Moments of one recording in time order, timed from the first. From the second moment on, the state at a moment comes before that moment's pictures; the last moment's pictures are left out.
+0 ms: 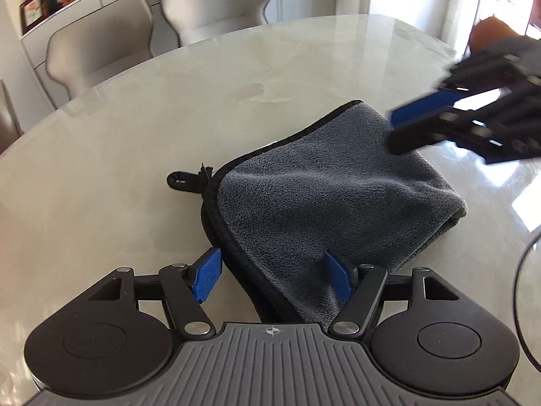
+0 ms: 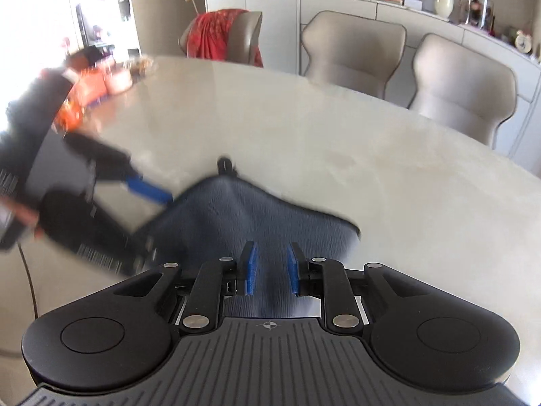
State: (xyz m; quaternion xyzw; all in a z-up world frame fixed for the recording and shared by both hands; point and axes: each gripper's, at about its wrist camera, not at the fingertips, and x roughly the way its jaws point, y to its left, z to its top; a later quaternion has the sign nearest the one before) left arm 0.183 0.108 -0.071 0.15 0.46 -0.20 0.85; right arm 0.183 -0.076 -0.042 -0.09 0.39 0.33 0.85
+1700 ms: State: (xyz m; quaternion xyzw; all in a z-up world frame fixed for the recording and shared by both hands) left arm 0.168 0.103 -0.048 0.11 0.39 -0.26 0.87; right arm 0.163 -0.090 -0.042 -0.10 0.40 0.32 0.85
